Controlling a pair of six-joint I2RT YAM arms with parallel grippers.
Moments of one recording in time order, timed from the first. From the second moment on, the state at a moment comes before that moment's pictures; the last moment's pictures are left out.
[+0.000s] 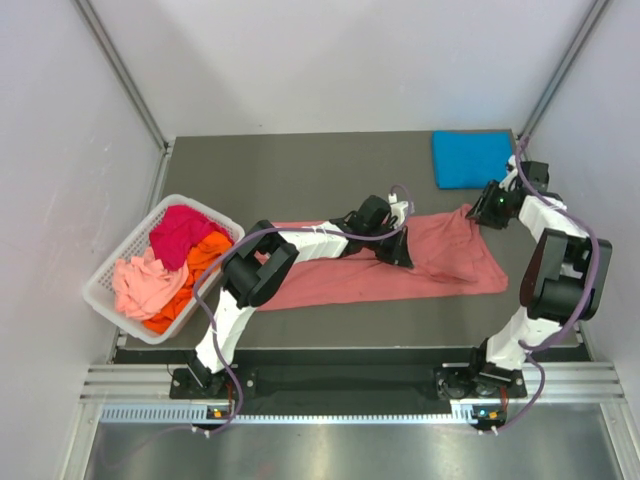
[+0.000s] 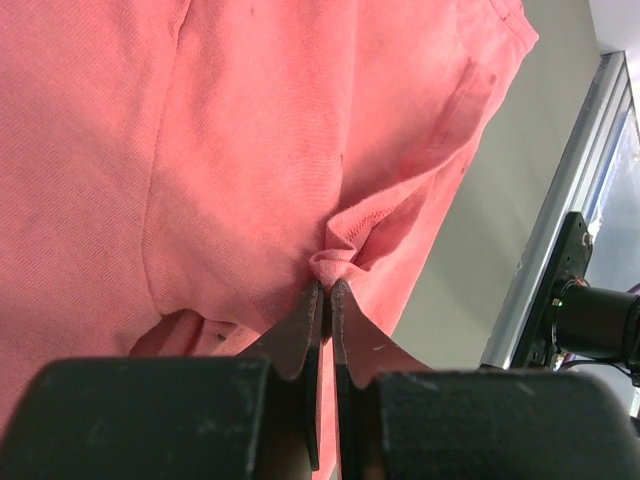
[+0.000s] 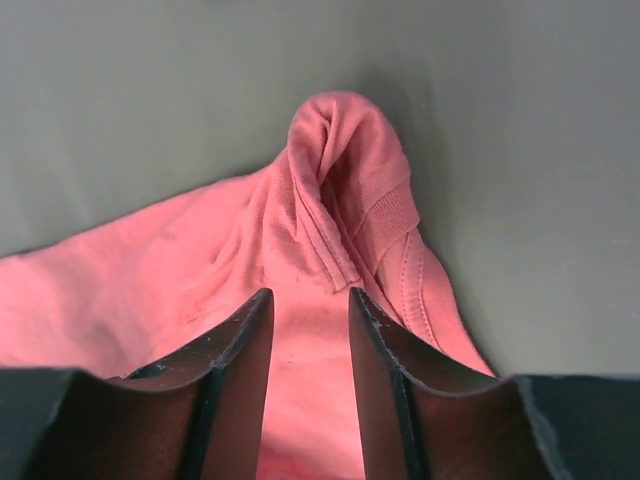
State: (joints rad) left arm -0.84 2.22 1.52 0.04 0.54 -0.52; right arm -0.26 1.71 1.16 -0.41 -0.34 0.24
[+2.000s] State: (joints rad) left arm -0.84 2.22 1.50 0.00 0.51 -0.49; right arm -0.31 1.54 0.76 -0.01 -0.24 0.57
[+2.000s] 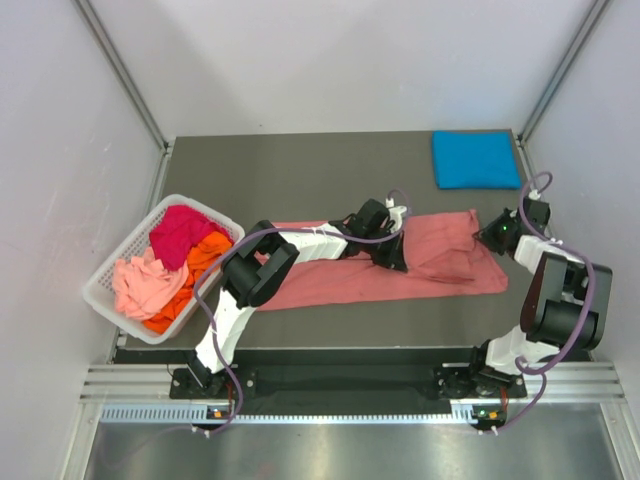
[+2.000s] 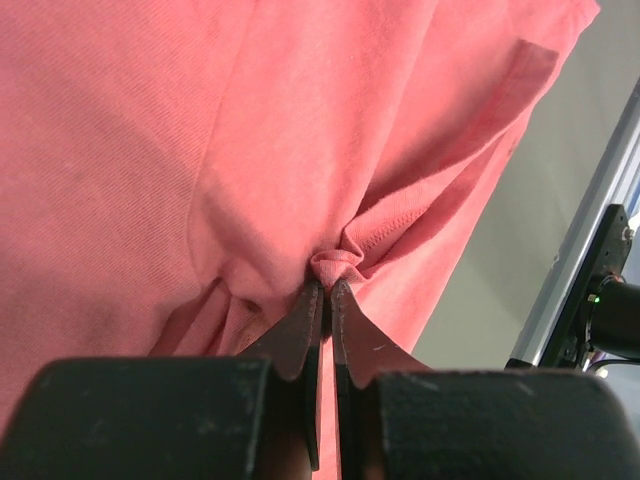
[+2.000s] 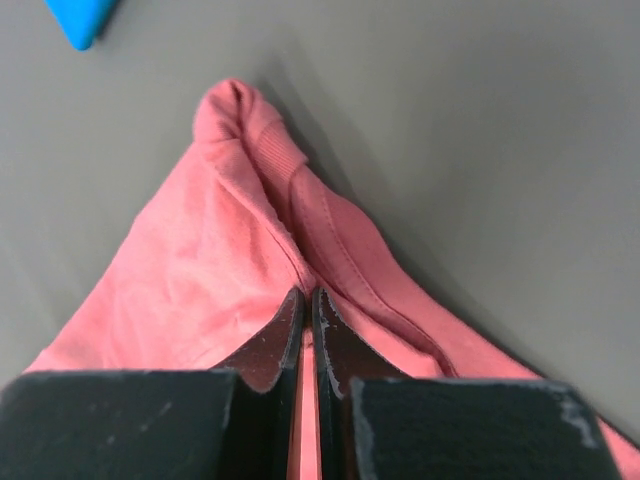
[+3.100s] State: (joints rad) left arm -0.77 2.15 1.72 -0.40 0.22 -0.42; right arm -0.13 1.81 1.31 -0.47 -0.06 0.14
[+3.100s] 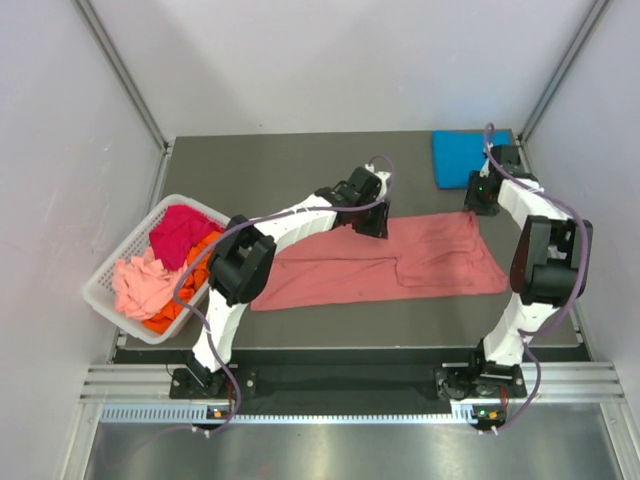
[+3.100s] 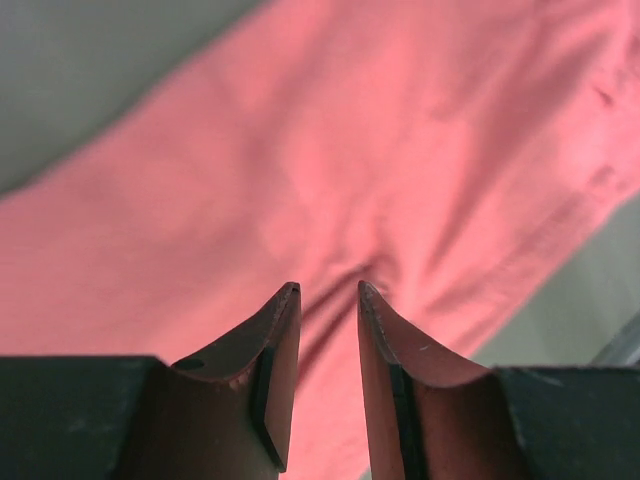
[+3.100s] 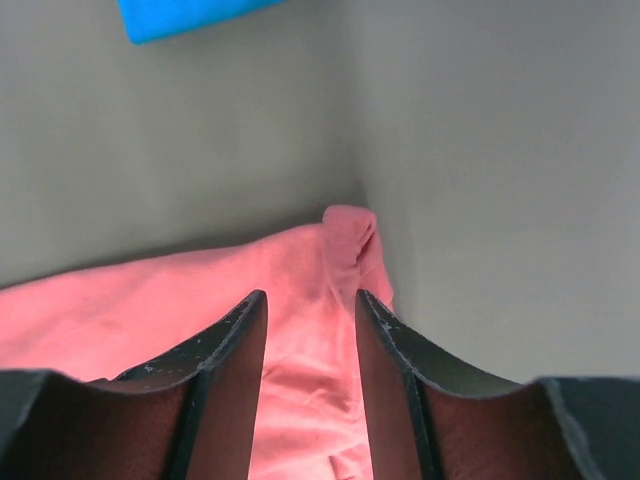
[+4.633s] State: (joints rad) left arm -0.55 2.23 1.68 -0.36 0.20 -0.47; right arm -0.32 1.98 1.33 -0.38 -0.33 0.19
